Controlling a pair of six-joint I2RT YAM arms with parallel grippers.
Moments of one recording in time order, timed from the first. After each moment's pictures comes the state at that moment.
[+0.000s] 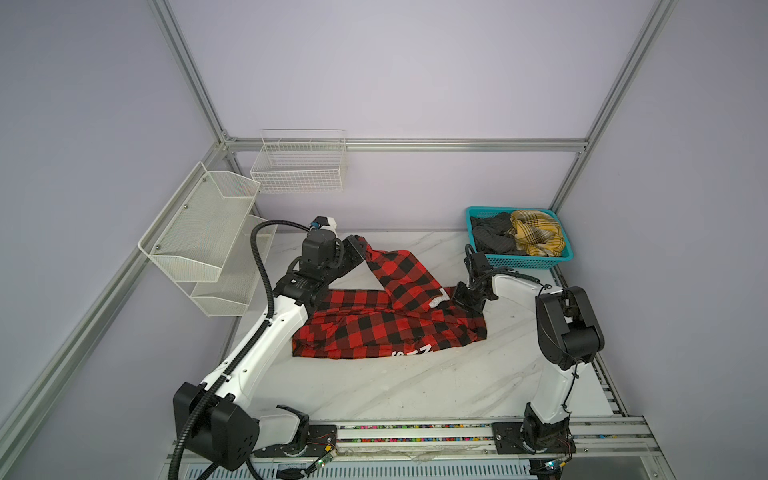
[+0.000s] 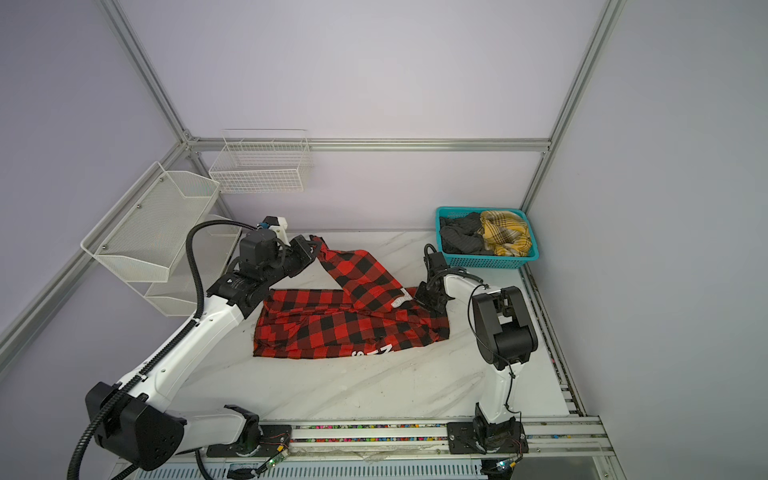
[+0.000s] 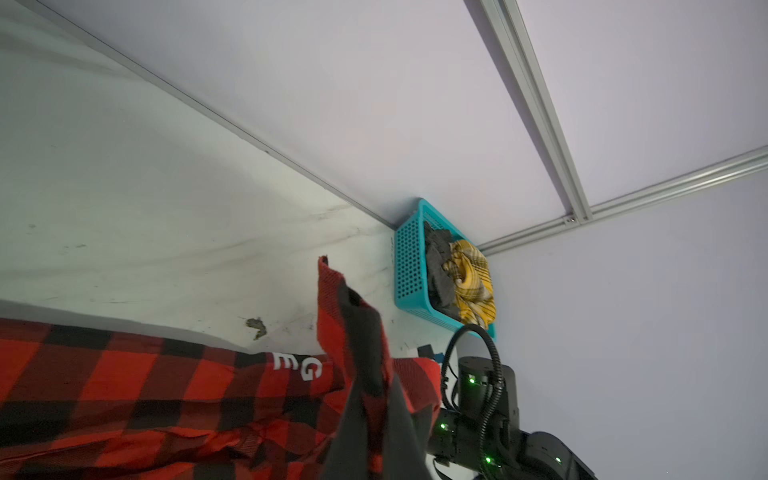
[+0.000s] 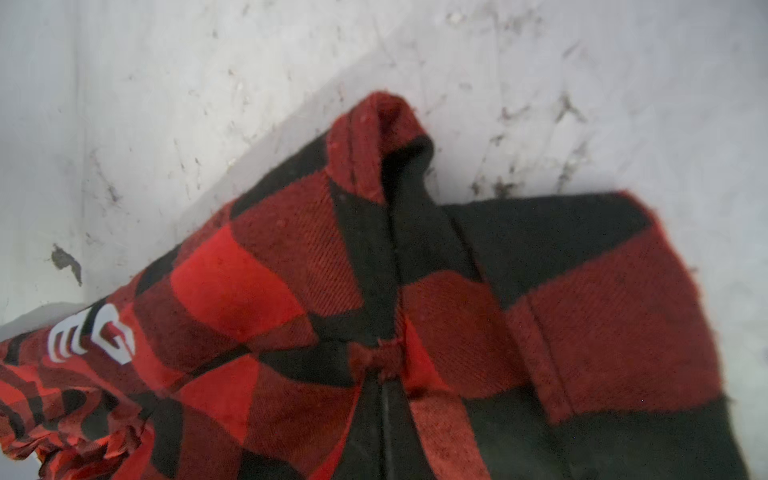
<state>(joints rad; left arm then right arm) -0.35 1.28 1.23 -0.32 0.04 -0.86 0.29 1.89 1.23 -0.58 -0.21 0.76</state>
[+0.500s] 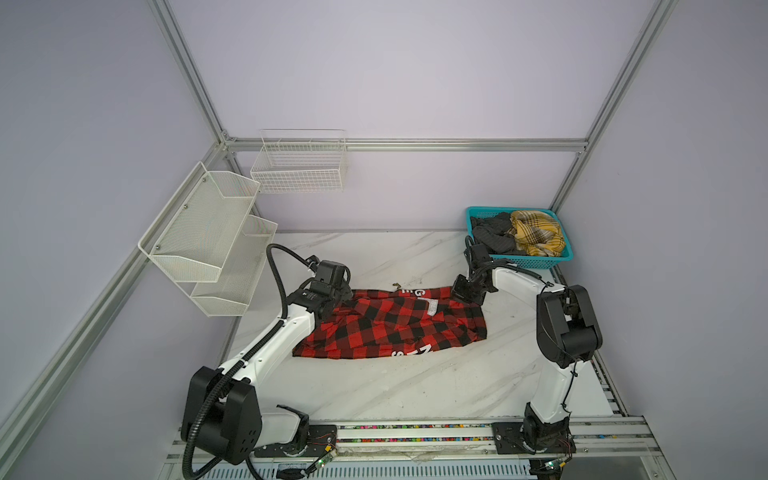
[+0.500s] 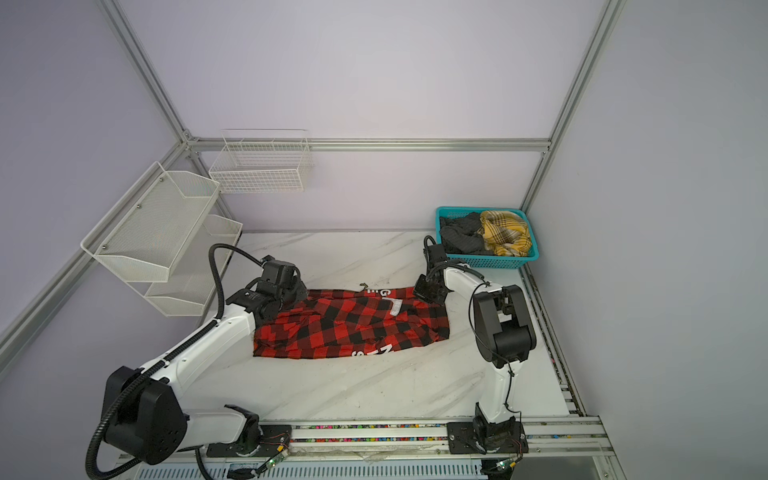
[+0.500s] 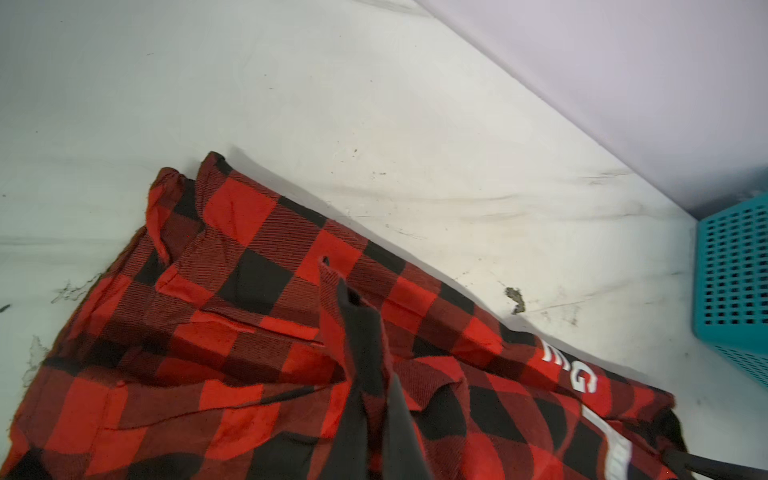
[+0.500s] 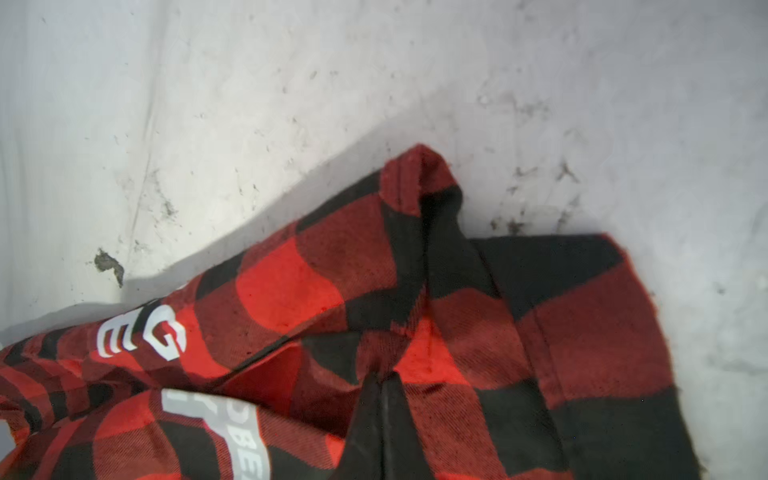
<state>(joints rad) -0.33 1.34 0.99 -0.49 -0.30 -0.76 0.29 1.92 1.36 -0.67 -0.20 0.71</state>
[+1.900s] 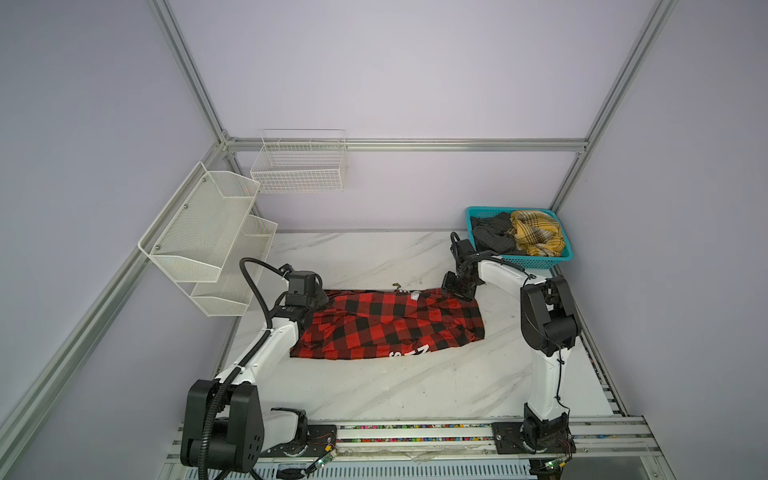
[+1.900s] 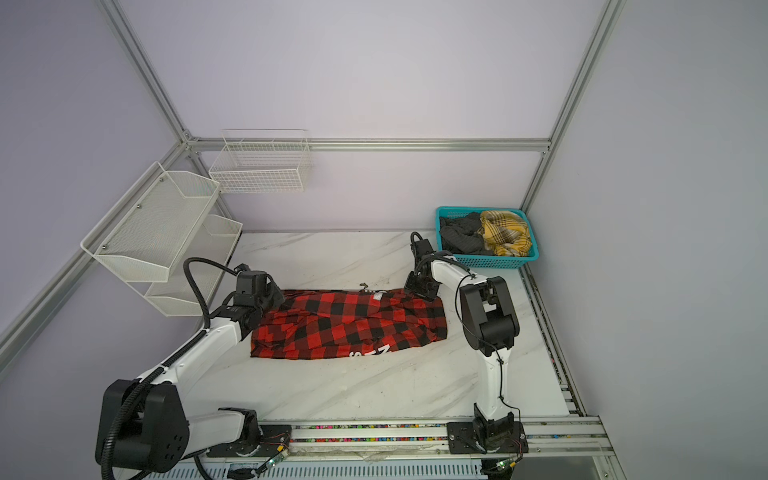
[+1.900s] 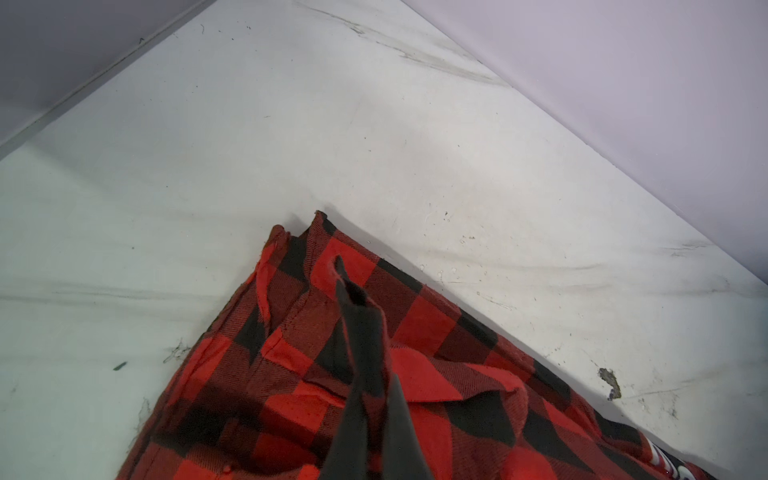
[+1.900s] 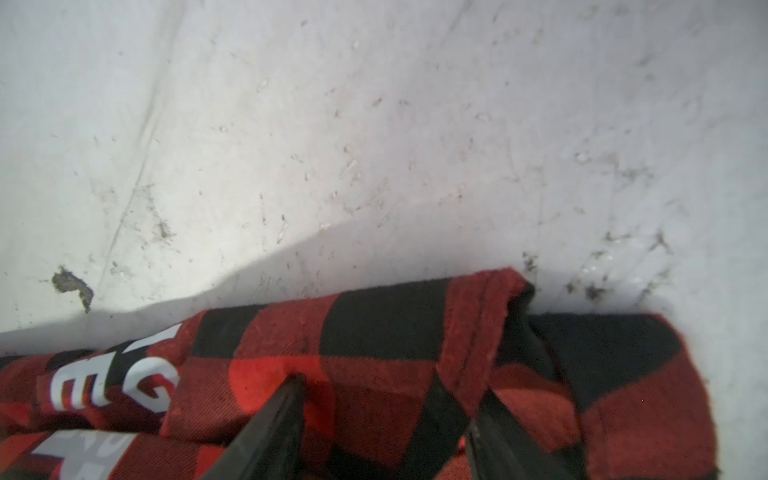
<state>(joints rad) -0.09 1.27 0.79 -0.25 -0.25 -0.62 0.35 2.05 1.53 -0.76 -0.13 0.68</state>
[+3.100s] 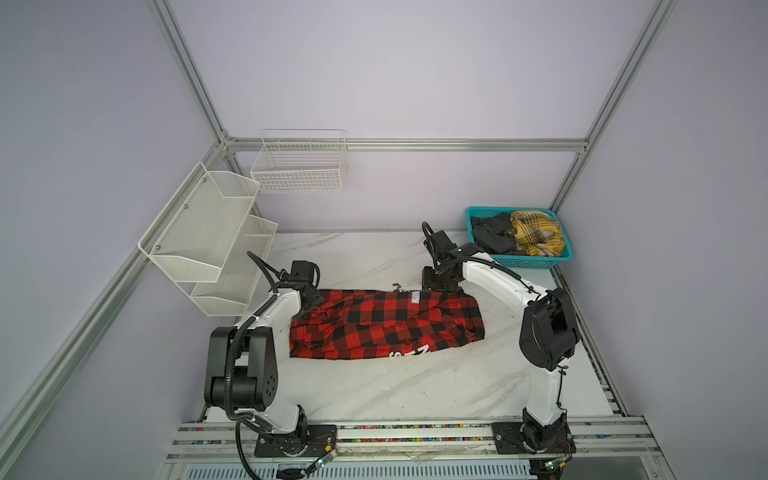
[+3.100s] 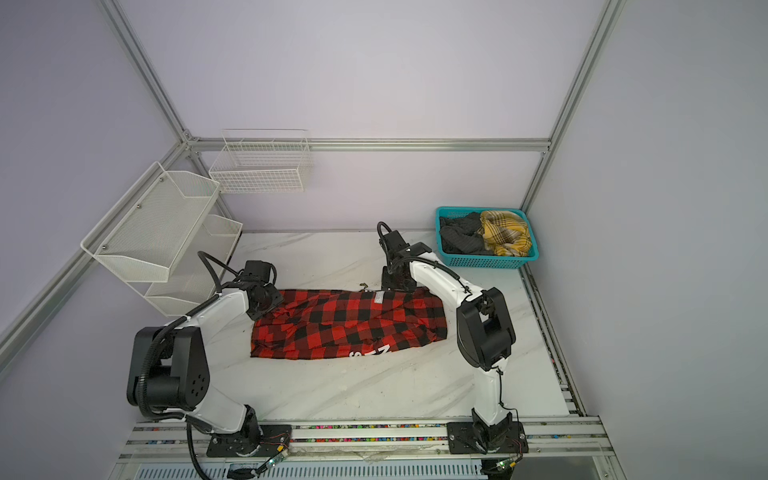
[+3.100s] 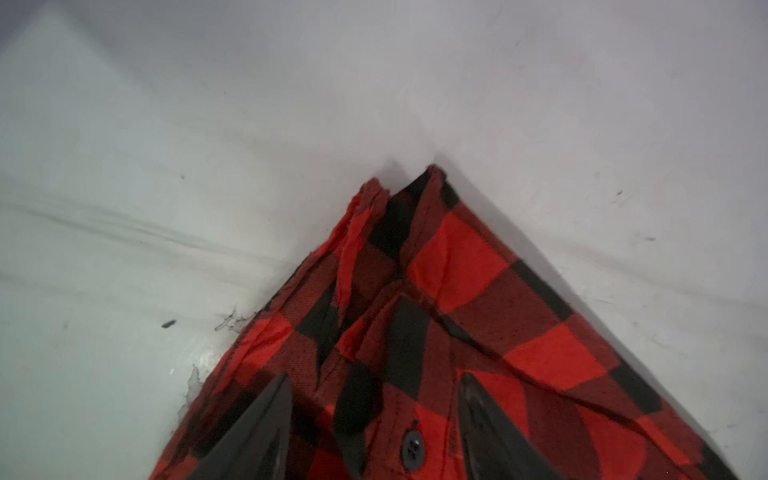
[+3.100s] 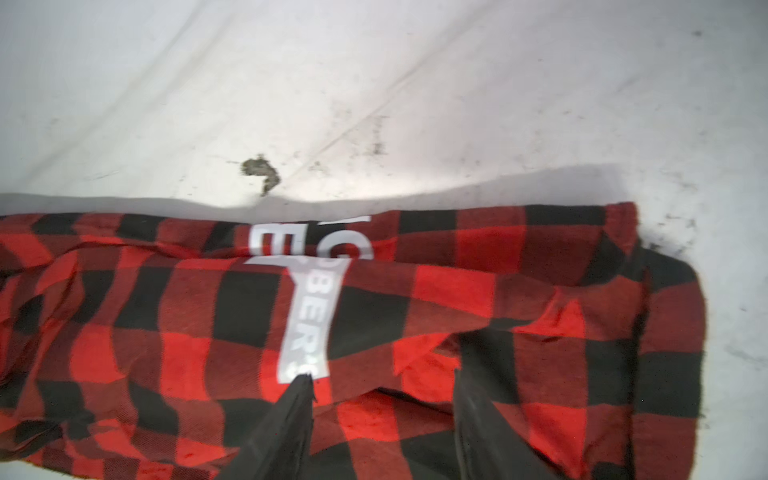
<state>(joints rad) 0.00 1.61 1.01 -0.56 -0.23 -0.72 0.59 1.96 1.71 -0.91 0.00 0.57</state>
